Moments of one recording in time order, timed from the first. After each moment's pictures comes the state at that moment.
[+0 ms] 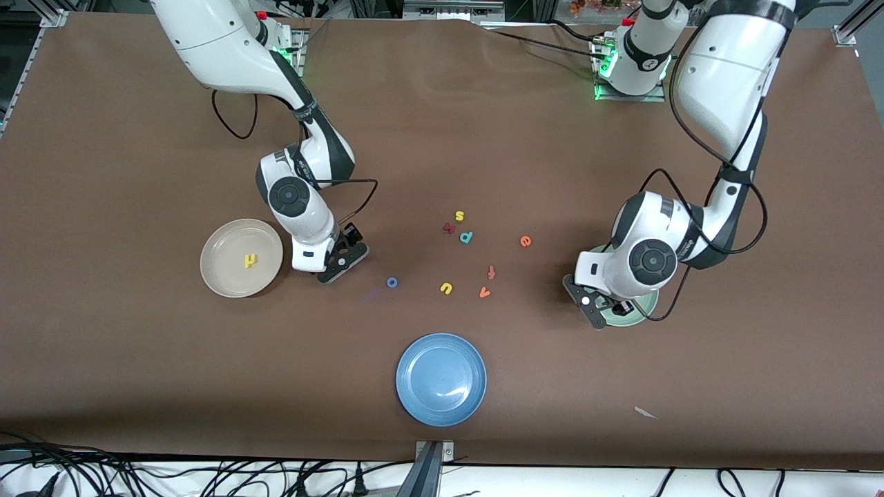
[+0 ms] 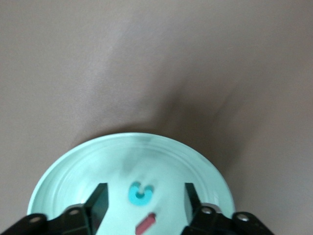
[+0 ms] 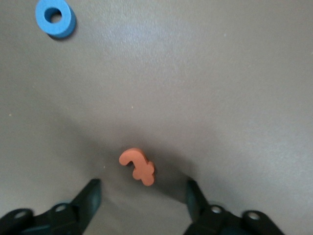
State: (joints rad) left arm -0.18 0.66 -0.11 -1.61 0.14 2.12 0.65; right arm 0.46 0.61 -0.01 -1.93 -0.02 2.59 -0.24
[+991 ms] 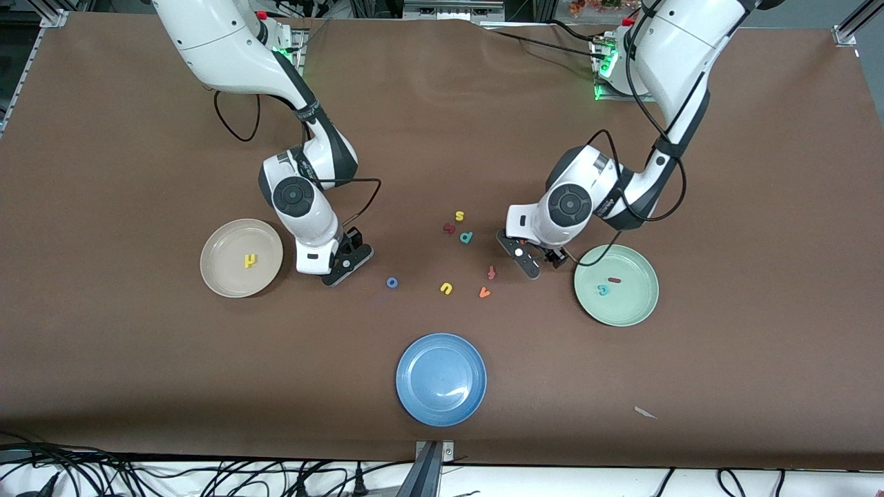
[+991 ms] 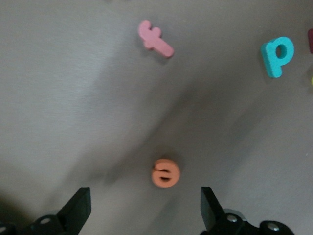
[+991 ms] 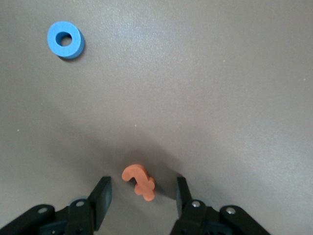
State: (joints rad) left arm -0.24 0.60 -0.30 -1.86 0.14 2.29 0.27; right arm 0.47 0.62 -0.01 -1.90 -0.03 2.59 -0.25
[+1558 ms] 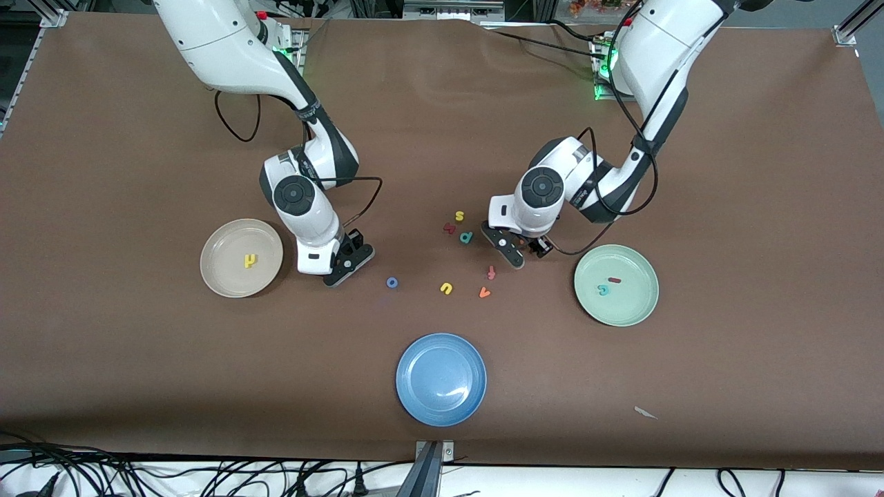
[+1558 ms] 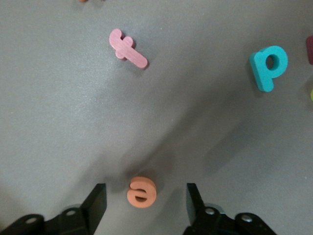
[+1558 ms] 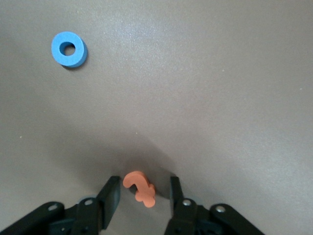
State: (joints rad) left arm -0.28 0.62 -0.30 -1.88 0.24 2.36 0.14; right arm 0.47 0.63 -0.01 -1.90 -0.03 2.61 -0.25
